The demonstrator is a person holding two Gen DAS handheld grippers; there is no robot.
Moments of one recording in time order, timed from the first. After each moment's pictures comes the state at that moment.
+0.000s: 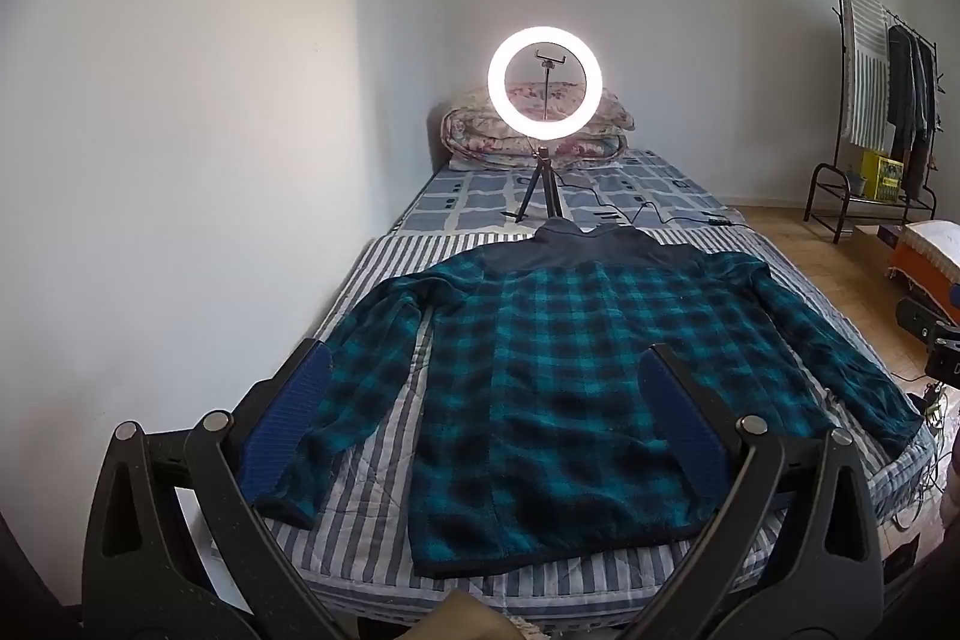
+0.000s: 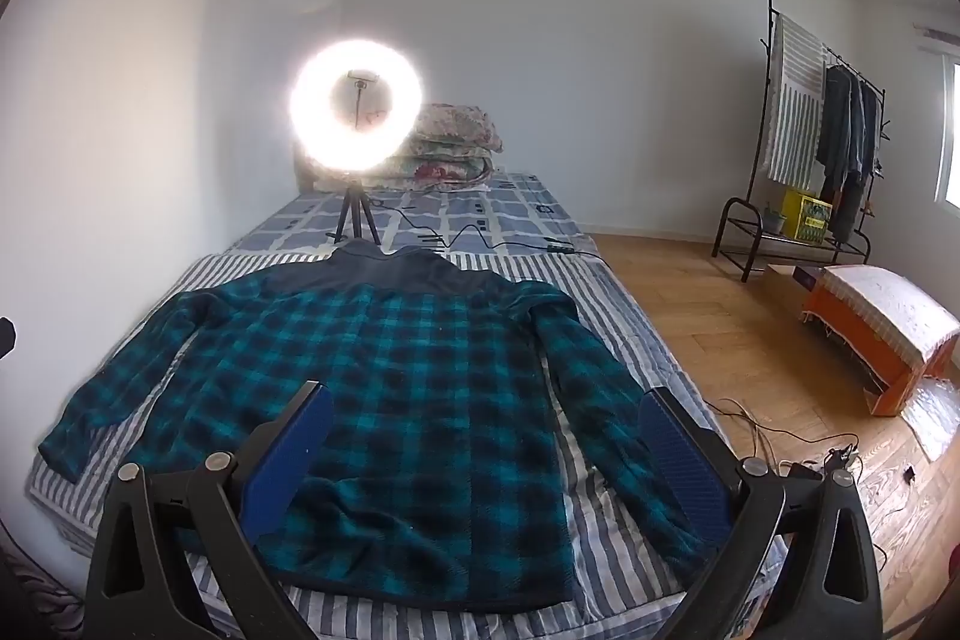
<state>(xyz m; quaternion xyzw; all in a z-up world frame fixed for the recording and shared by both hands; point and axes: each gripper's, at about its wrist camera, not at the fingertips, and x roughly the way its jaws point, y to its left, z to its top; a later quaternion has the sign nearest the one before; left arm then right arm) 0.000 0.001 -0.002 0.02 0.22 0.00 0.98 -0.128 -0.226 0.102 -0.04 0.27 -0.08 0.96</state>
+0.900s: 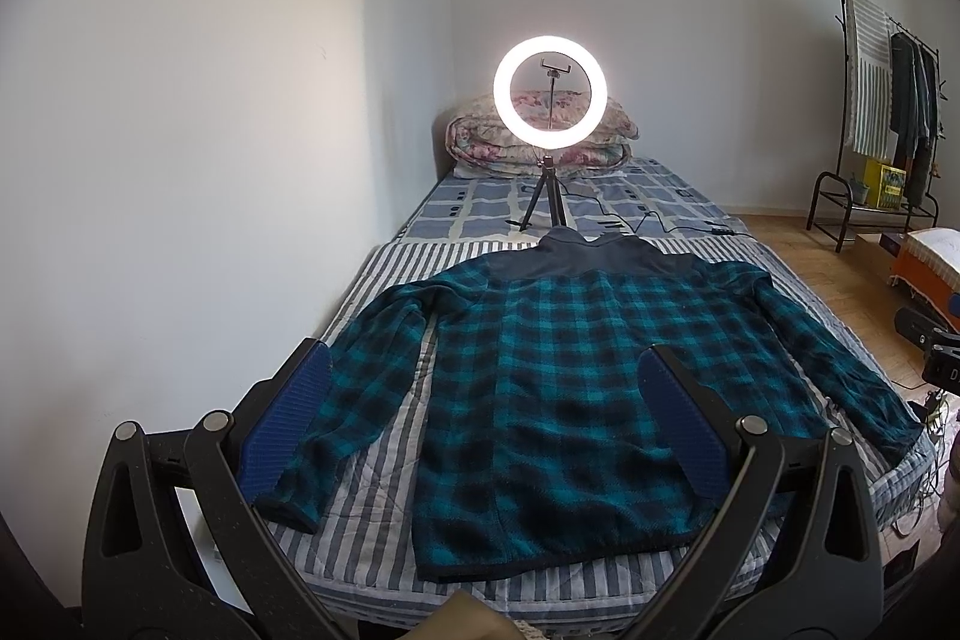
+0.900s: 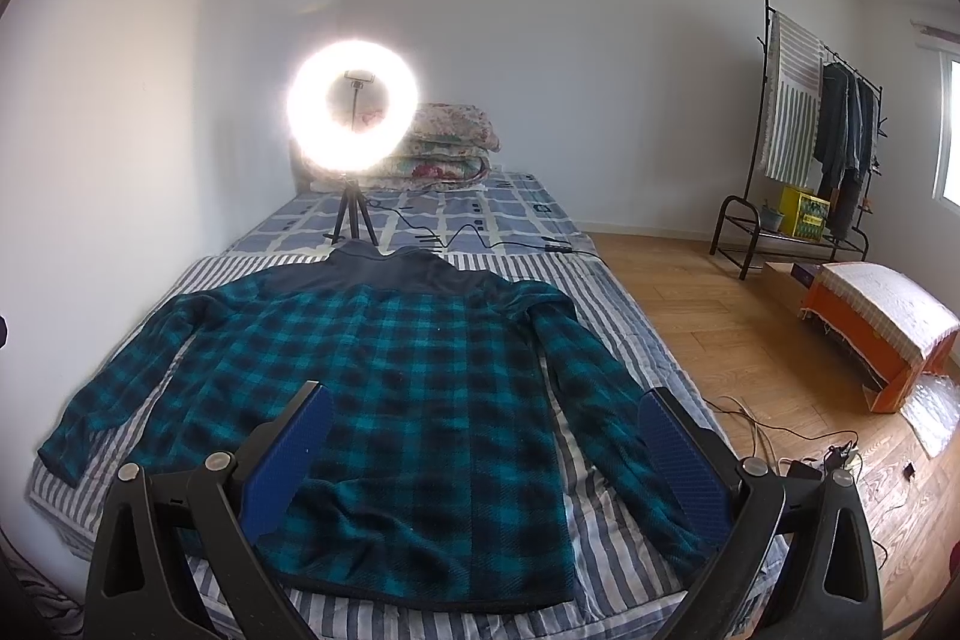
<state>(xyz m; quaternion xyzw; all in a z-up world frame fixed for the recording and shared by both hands) -0.002 0.008 0.007 0.02 0.22 0.01 0.98 -0.129 -0.226 0.100 -0.04 0.27 -0.08 0.96</state>
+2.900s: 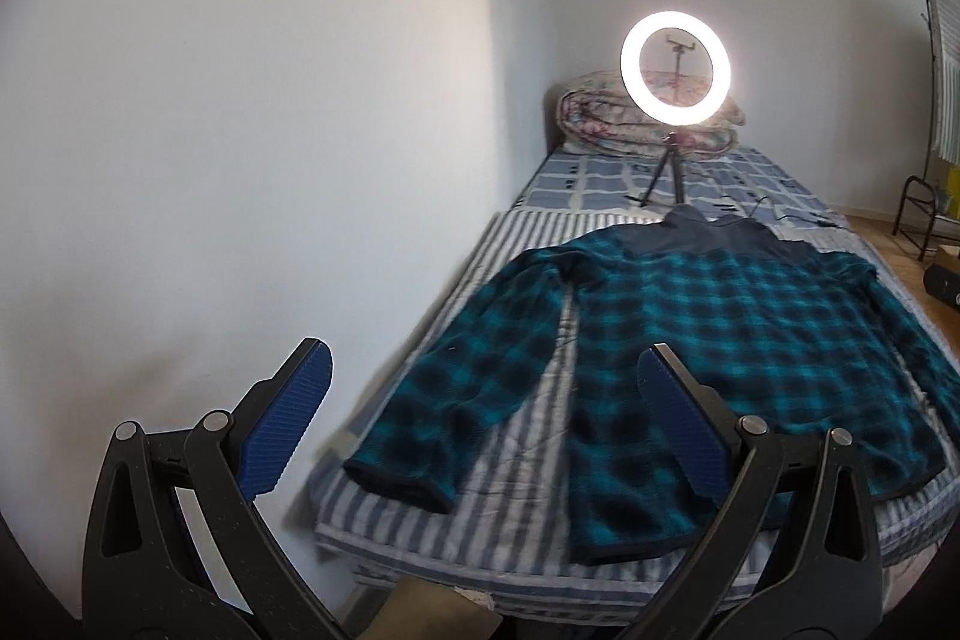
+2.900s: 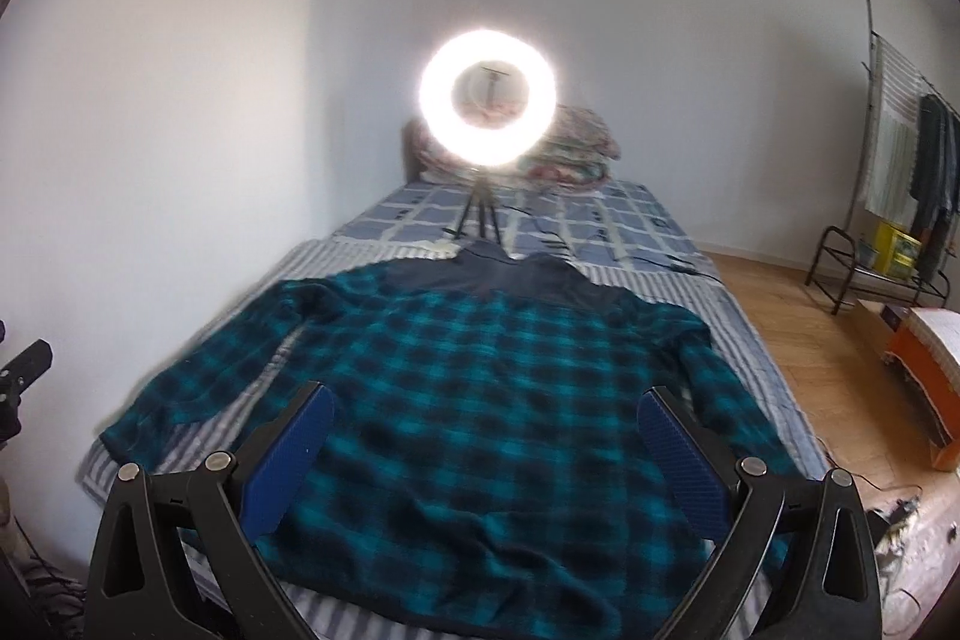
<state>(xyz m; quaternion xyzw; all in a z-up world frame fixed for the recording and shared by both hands) -0.003 0.107 -0.036 0.02 0.23 0.12 0.97 -0.088 -0.122 0.090 -0.05 0.27 0.05 0.96</state>
